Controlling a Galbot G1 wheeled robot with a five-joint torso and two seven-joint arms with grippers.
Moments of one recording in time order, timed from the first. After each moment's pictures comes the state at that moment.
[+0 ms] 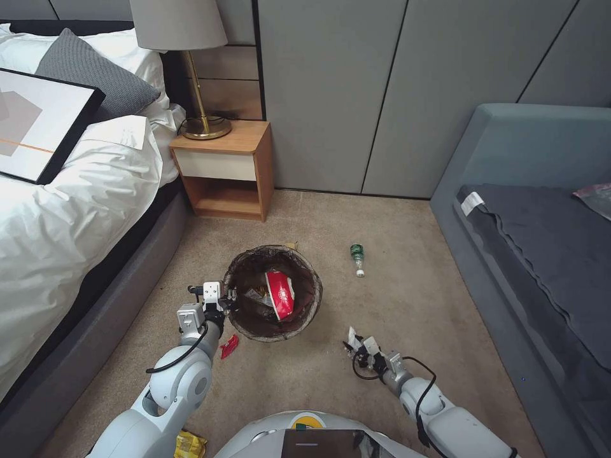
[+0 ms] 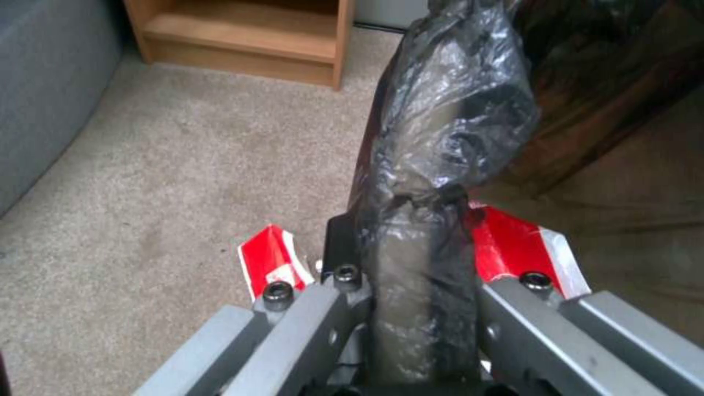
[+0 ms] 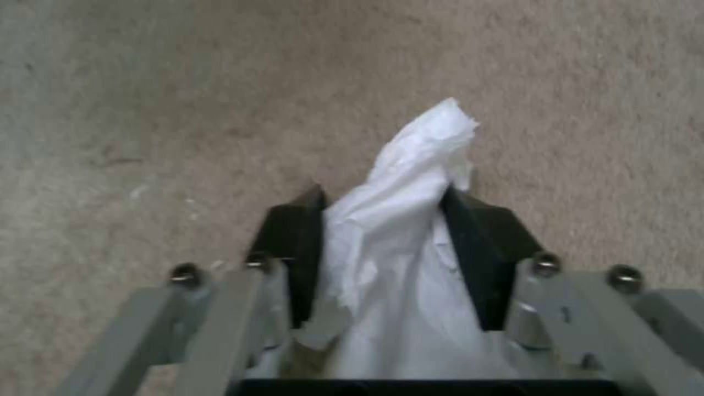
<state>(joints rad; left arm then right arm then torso) 1.49 -1.11 -0.34 -2.14 -0.62 0.36 -0.40 -1.17 0.99 0.01 1.25 0.44 0.09 -0.18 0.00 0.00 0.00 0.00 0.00</state>
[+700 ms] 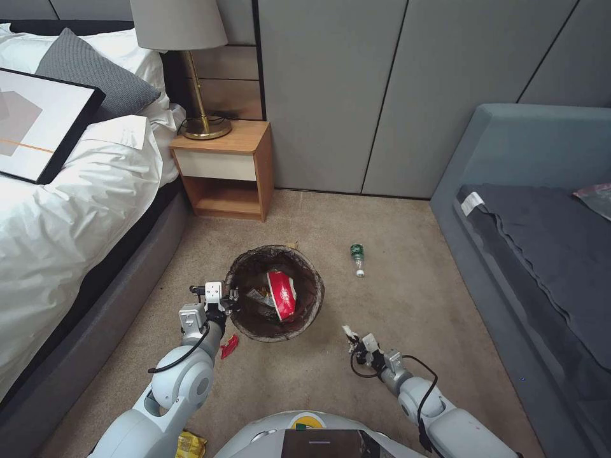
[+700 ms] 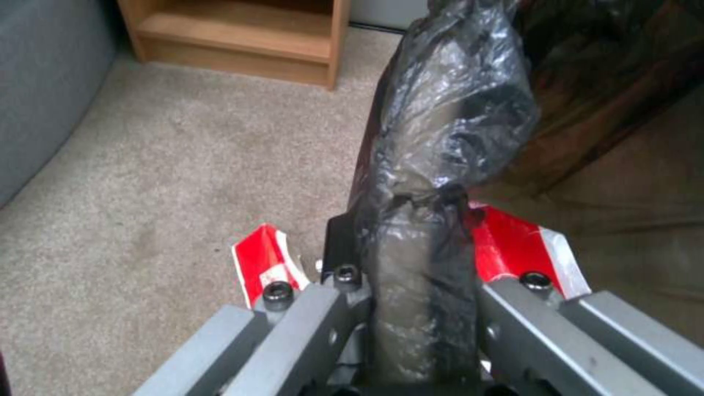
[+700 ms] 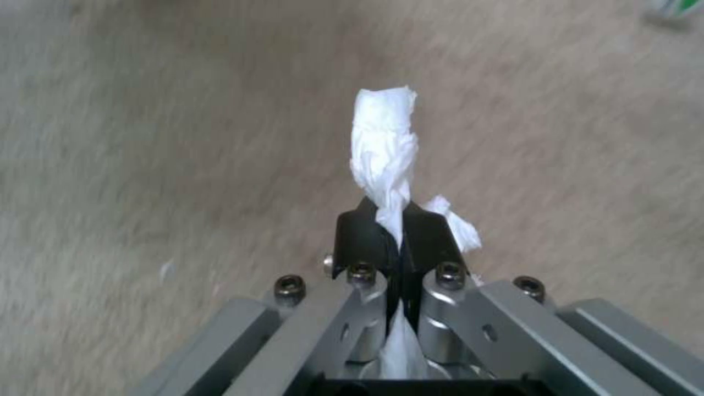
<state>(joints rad) 1.49 -1.11 -0.34 -2.14 -0.62 0.36 -0.40 -1.14 1.04 0.00 1.16 0.41 0.10 -0.19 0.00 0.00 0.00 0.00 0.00</state>
